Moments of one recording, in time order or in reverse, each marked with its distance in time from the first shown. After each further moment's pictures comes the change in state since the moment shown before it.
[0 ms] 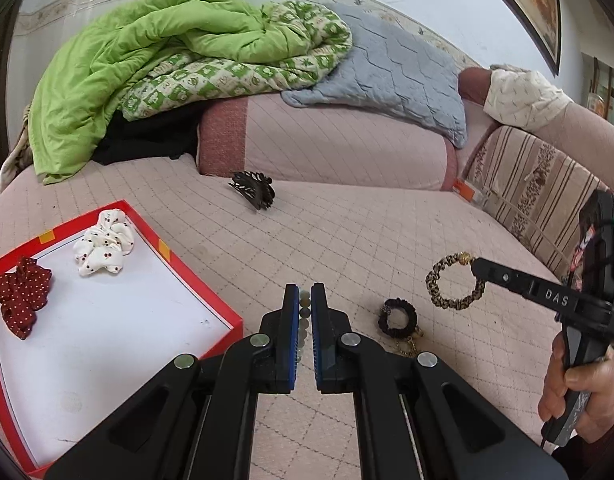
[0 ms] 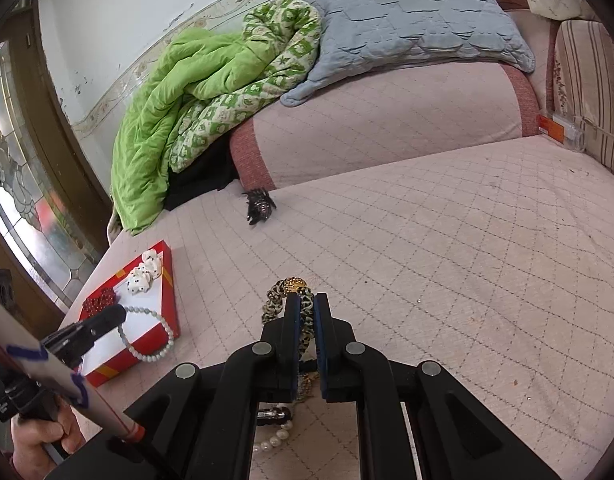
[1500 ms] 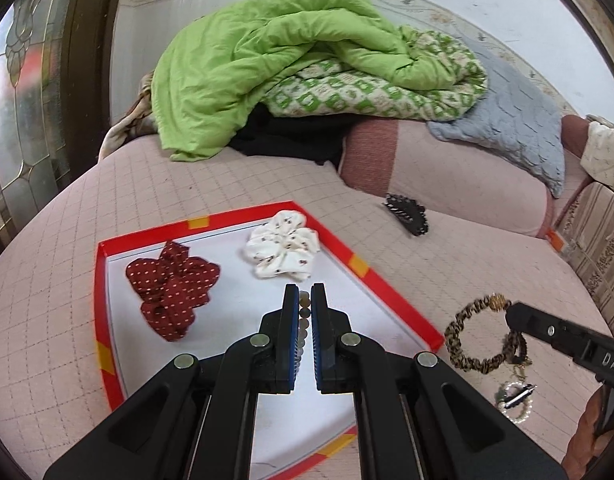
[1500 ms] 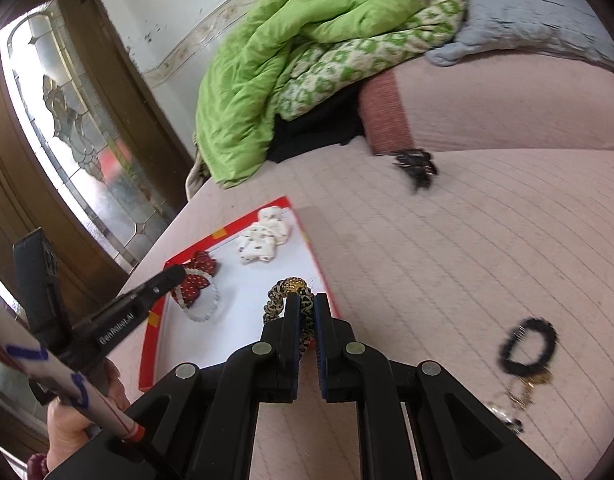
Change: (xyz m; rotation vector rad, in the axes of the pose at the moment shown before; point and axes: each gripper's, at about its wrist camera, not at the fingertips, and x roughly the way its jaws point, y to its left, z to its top) left arm -0.042 0.138 0.002 -0.185 -0.023 0.293; right arm 0.072 0.164 -0.003 -0.112 0.147 0.254
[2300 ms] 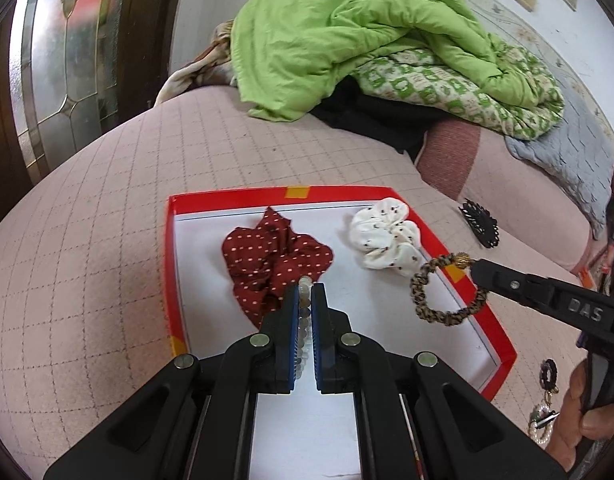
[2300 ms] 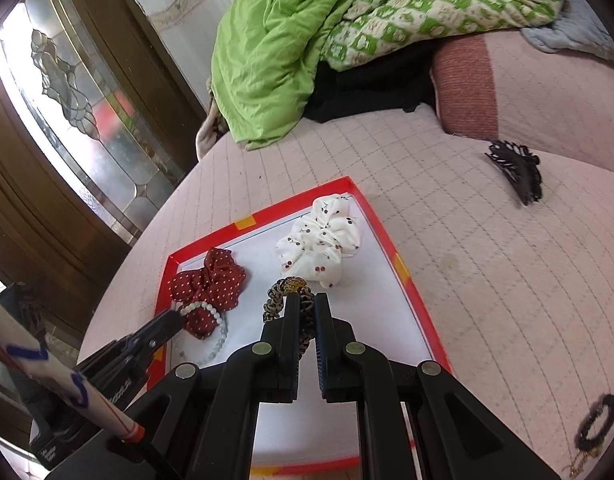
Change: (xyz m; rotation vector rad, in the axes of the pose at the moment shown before) left arm 0.022 0.085 -0.003 -0.190 0.094 0.112; right arm 0.129 0.065 0.044 -0.058 0.192 0.009
